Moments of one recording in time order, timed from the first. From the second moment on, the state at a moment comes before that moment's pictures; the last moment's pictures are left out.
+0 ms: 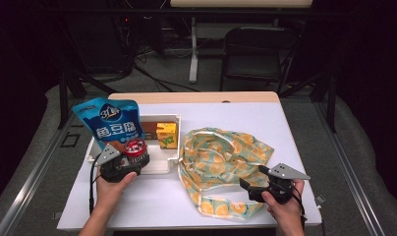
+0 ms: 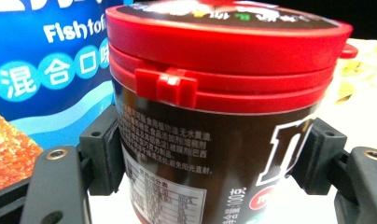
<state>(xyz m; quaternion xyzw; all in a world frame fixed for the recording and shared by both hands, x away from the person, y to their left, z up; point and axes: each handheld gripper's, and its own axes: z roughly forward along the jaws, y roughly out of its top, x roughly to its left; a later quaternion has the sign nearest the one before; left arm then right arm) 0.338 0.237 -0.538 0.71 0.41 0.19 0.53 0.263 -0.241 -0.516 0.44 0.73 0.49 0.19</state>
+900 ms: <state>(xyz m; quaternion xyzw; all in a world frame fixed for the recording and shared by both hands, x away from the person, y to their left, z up) 0.364 0.203 -0.565 0.77 0.40 0.15 0.48 0.263 -0.238 -0.519 0.44 0.73 0.48 0.19</state>
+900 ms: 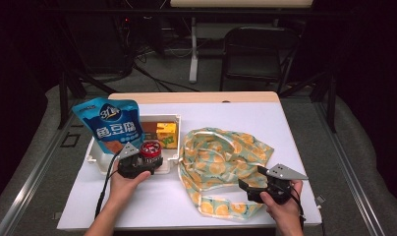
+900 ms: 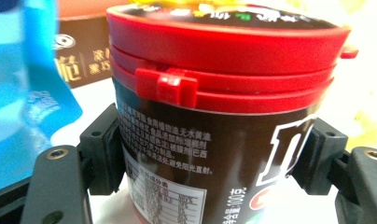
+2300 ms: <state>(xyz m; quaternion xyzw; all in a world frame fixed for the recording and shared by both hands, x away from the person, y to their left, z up) 0.331 0.224 -0.545 0.73 0.47 0.18 0.47 0.264 -0.236 -0.522 0.44 0.73 0.49 0.19</state>
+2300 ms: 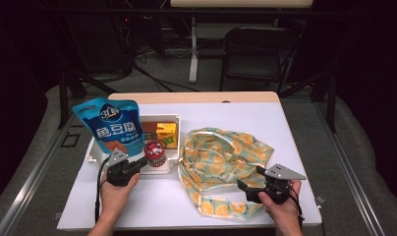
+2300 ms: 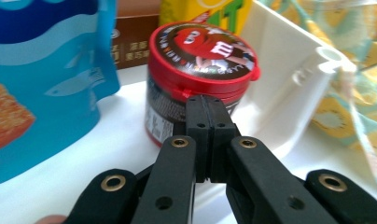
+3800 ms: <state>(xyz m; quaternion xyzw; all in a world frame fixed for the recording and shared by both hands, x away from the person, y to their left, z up) 0.331 0.247 -0.530 0.68 0.50 0.18 0.50 0.263 -0.240 -0.521 0.44 0.73 0.49 0.19</state>
